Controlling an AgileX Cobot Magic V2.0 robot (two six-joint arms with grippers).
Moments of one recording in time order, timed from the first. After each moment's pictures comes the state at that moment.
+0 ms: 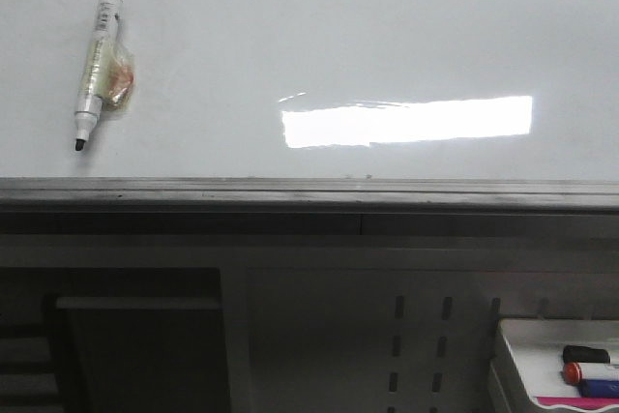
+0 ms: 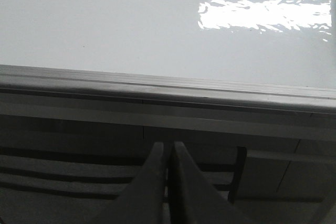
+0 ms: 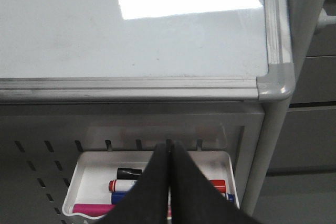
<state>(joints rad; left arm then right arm) 0.02 -0.01 0.00 0.07 0.34 -0.12 -0.06 -0.01 0.01 -0.03 0.34 -0.01</state>
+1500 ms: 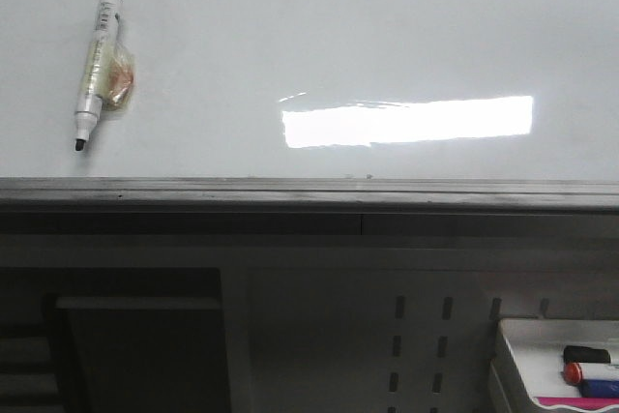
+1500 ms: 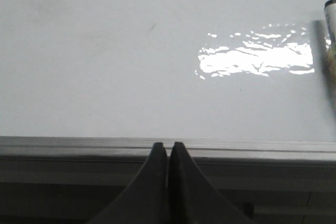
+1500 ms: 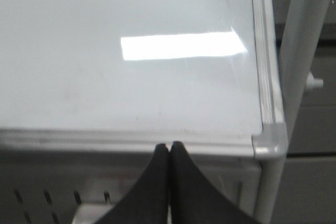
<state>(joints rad) 0.02 -0.01 0.00 0.14 0.15 -0.12 -0.06 -0.01 0.01 -0.07 0.14 0.01</state>
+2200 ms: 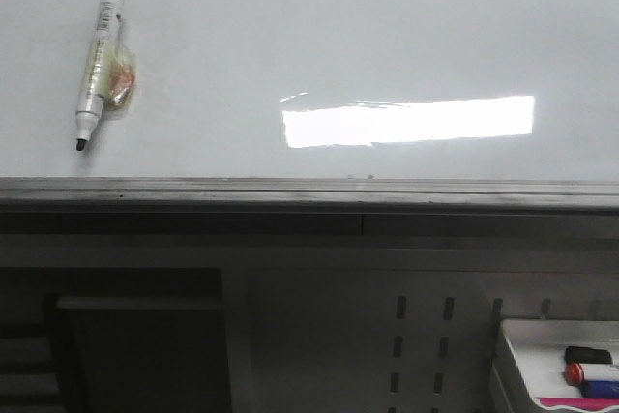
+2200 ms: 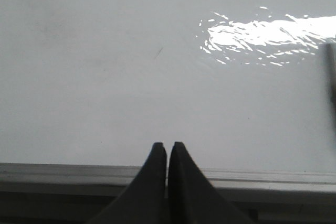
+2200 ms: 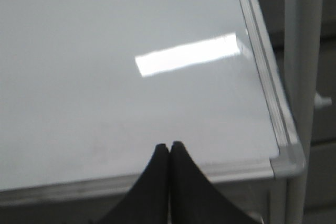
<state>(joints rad) 0.02 0.31 -0.30 0.16 0.28 -0.12 -0.06 0.13 -0.18 -0.01 0.28 0.13</state>
